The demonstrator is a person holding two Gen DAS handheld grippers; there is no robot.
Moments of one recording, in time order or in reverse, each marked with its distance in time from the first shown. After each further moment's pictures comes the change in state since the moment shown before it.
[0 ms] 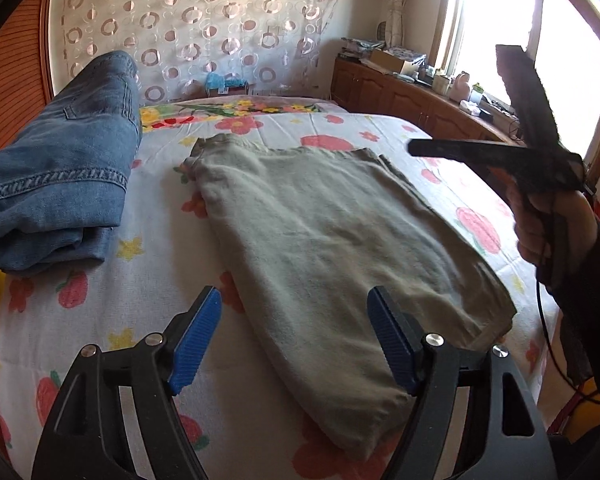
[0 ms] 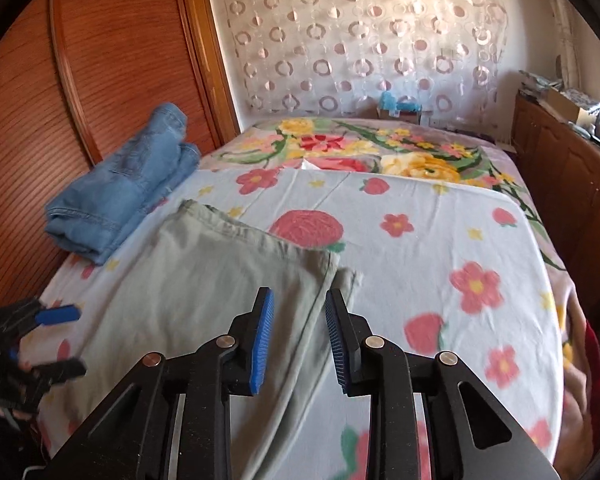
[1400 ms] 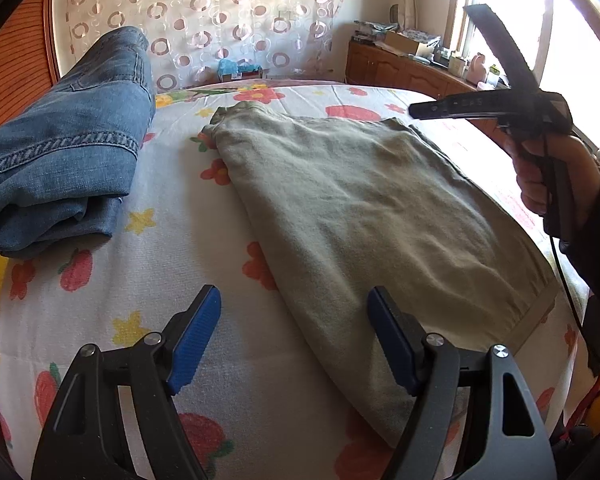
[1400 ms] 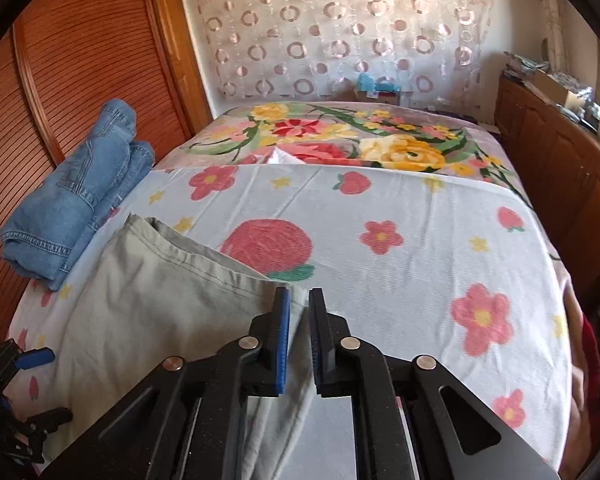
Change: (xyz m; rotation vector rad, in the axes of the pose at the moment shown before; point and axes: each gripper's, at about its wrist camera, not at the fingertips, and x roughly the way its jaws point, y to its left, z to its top) left arm 0.017 0.010 -0.013 0.016 0.046 0.066; right arm 0.054 -0.016 0.030 0.037 0.059 -0.053
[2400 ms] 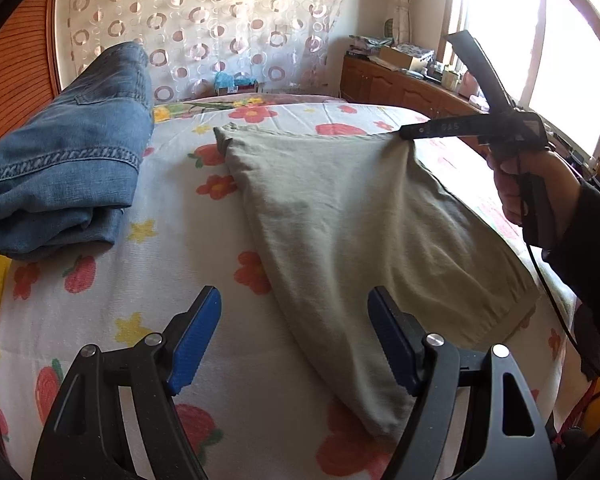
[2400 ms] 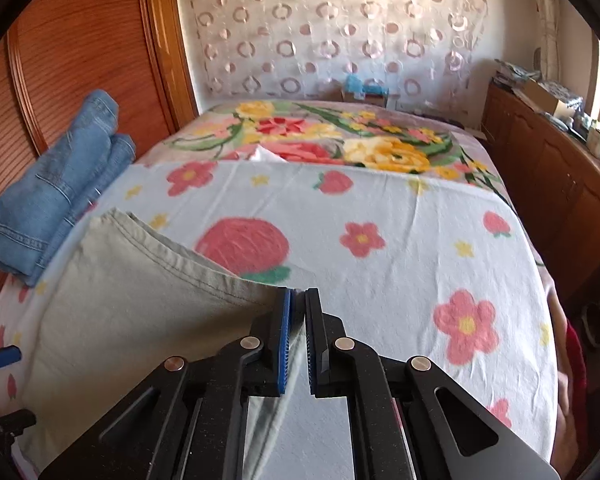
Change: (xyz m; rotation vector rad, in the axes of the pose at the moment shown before) left arm -0.014 -0.005 -0.002 -0.001 -0.051 -0.026; right arm 0.008 -0.005 -0.003 -0.016 0.005 -0.089
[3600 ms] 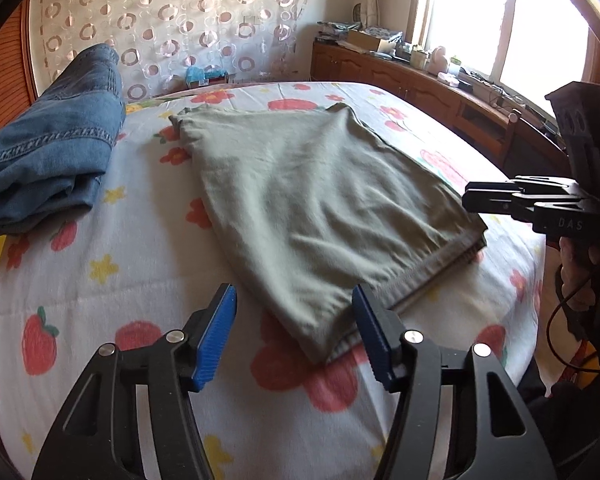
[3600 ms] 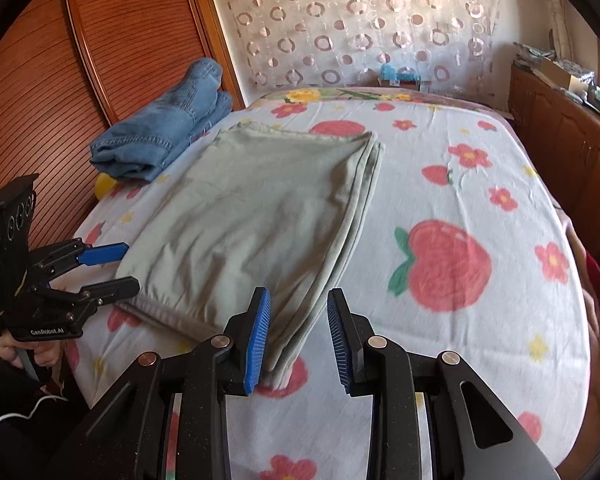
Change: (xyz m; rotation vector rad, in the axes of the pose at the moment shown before) left arm -0.030 -0.031 -0.036 0.069 0.044 -0.069; right arm -0.156 0.025 -0.132 0.020 0.008 0.167
